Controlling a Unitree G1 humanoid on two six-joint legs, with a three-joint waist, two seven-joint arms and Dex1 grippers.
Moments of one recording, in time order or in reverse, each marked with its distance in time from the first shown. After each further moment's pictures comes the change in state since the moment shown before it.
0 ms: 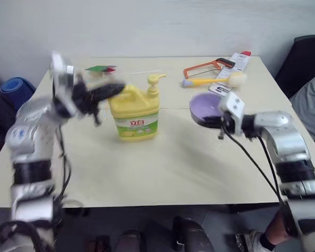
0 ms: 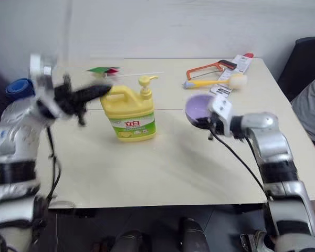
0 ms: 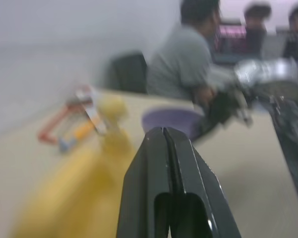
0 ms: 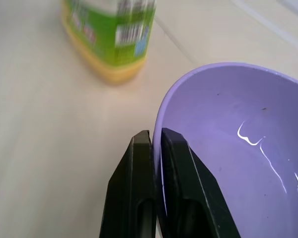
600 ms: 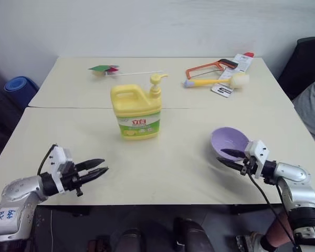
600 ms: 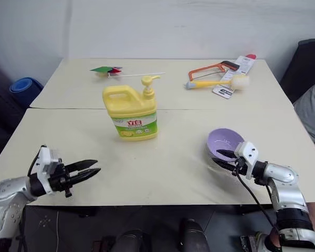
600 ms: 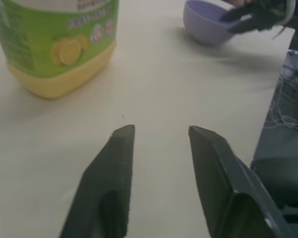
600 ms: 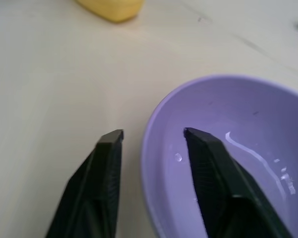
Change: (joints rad) left arm 0.579 -0.026 0.048 -0.088 0.087 -0.174 0.046; right arm 0.287 0.076 -0.176 0.199 0.118 -0.476 0.007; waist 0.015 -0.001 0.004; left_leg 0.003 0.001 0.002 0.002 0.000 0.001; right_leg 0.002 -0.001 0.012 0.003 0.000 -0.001
